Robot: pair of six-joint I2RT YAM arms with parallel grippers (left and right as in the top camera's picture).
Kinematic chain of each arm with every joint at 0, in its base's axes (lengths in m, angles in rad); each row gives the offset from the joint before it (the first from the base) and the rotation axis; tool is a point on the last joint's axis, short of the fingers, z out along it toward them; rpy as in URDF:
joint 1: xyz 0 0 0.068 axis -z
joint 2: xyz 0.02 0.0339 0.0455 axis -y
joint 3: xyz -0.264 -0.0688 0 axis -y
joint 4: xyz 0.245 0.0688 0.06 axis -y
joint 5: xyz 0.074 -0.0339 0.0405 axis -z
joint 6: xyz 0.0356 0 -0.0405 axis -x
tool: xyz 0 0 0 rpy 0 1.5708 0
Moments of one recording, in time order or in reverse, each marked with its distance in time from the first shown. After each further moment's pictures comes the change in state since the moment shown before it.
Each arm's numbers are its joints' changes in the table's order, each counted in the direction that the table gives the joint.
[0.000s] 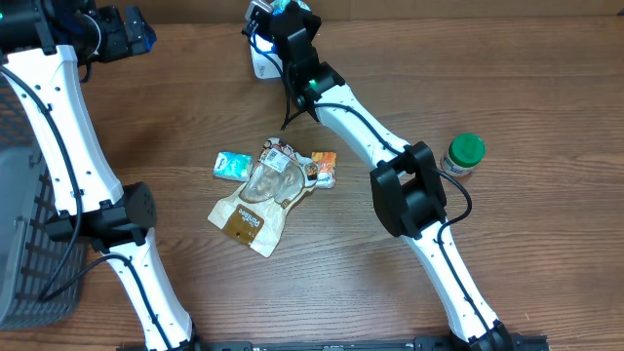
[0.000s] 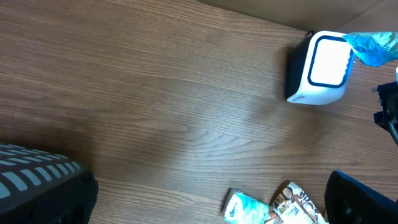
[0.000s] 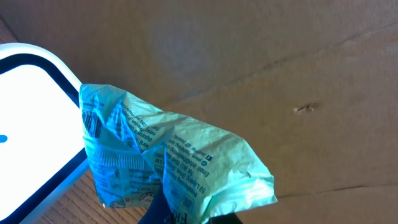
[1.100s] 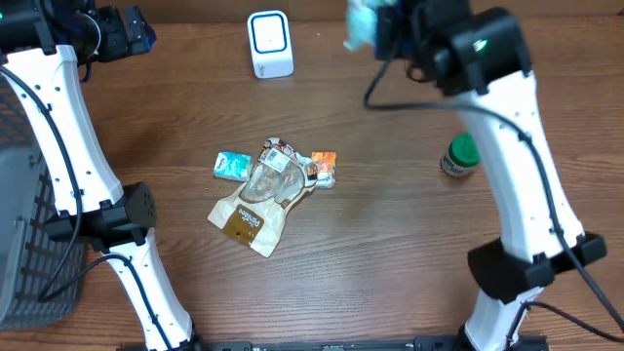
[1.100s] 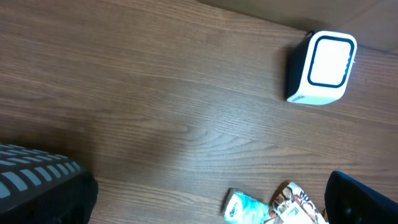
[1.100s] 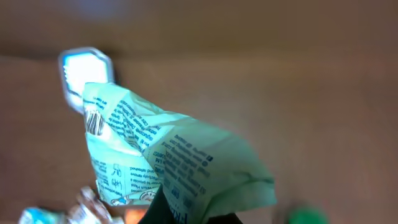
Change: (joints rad) left arm 0.000 0.000 0.000 0.000 0.000 0.000; right arm 0.199 0.708 0.023 -1.389 -0.267 -1.318
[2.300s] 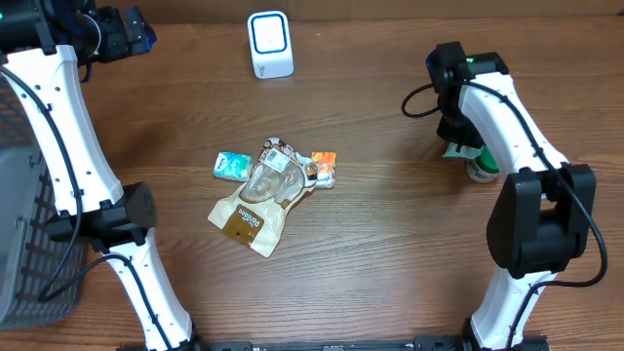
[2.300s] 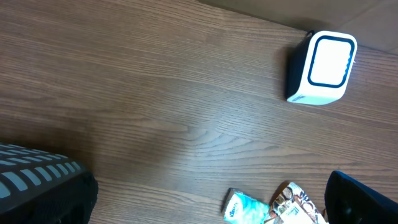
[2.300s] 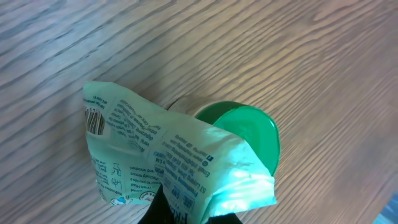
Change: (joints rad) left arm 0.000 0.000 0.000 0.000 0.000 0.000; right arm 0.238 -0.069 -0.720 0.087 0.297 -0.268
